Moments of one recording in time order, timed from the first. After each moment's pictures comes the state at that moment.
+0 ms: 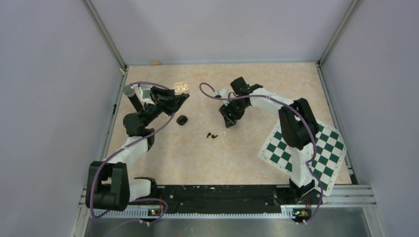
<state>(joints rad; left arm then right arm) -0.08 1.22 0.53 1.36 0.82 -0.74 0.53 2.04 1.52 -0.67 -0.44 -0.39</state>
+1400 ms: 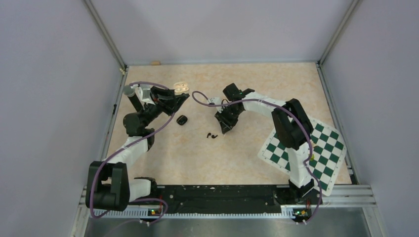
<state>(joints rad) -0.08 1.22 0.53 1.36 0.82 -0.73 0.61 2.08 1.51 -0.70 -0.50 -0.38</state>
